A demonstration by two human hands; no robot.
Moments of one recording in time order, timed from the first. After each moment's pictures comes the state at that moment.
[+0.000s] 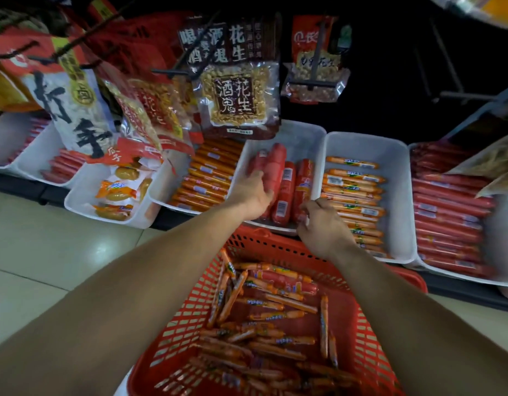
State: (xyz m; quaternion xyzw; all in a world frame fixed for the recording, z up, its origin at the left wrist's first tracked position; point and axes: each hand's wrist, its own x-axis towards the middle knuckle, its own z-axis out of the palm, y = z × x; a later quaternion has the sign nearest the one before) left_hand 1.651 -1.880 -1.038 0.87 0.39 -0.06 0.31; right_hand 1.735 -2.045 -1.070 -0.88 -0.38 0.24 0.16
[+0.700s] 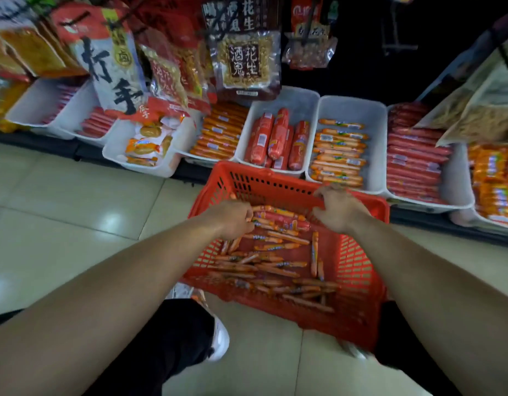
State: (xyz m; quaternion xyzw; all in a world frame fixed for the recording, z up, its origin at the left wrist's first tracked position) left_hand 1.478 -1.981 -0.998 0.90 0.27 -0.27 0.22; right_hand 1.674 -2.153 -1.026 -0.87 -0.39 0.29 0.08
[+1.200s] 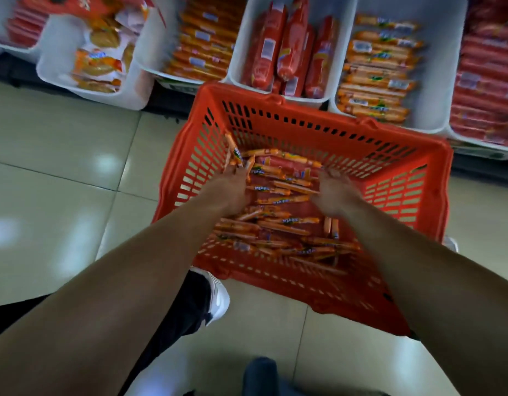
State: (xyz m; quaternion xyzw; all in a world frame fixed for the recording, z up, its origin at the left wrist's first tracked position) left_hand 1.470 -1.974 -1.143 0.87 0.33 -0.32 0.19; right_hand 1.647 -2.146 -1.179 -0.86 -0.35 0.38 -0.03
